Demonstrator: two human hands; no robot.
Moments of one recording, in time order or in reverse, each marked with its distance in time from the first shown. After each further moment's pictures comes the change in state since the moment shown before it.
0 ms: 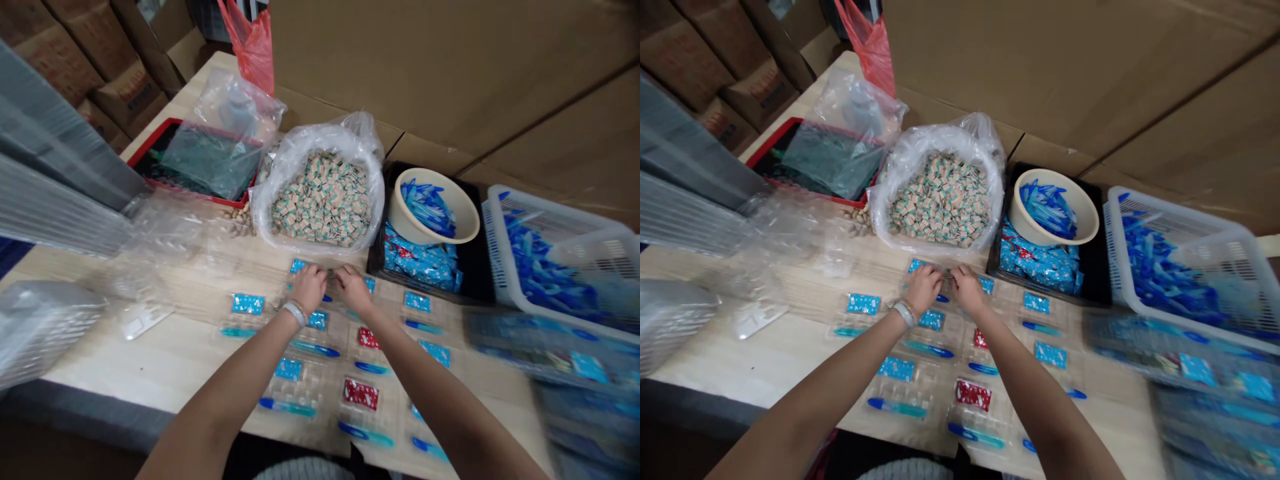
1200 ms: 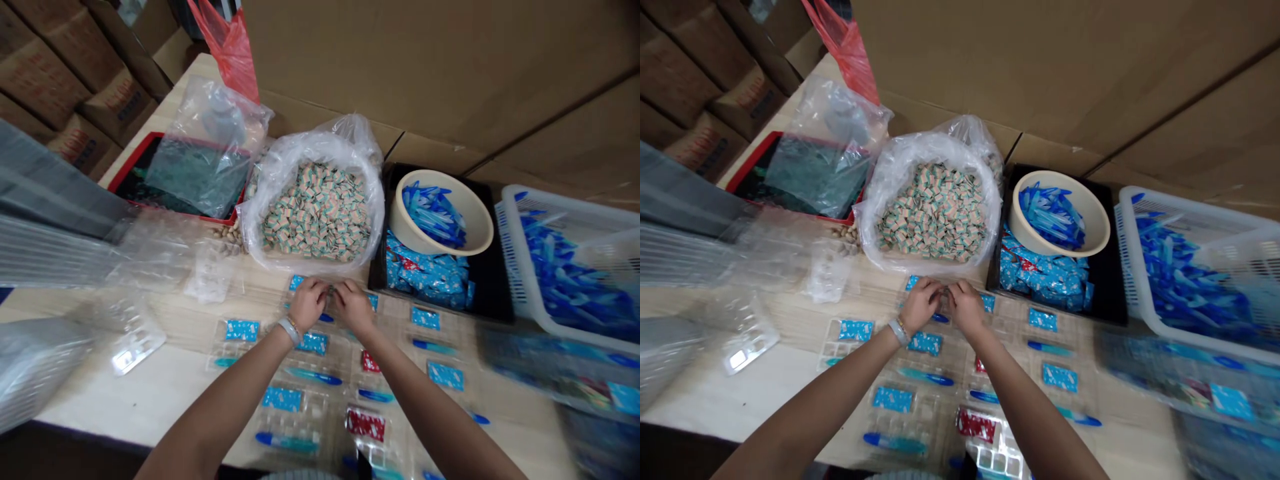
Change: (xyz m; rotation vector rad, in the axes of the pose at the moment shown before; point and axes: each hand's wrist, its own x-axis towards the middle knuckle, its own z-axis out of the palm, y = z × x) left_hand 0.032 -0.011 0.010 -0.286 0.029 0.030; right_hand 0.012 -0.001 -0.004 -0.105 0.004 0.132
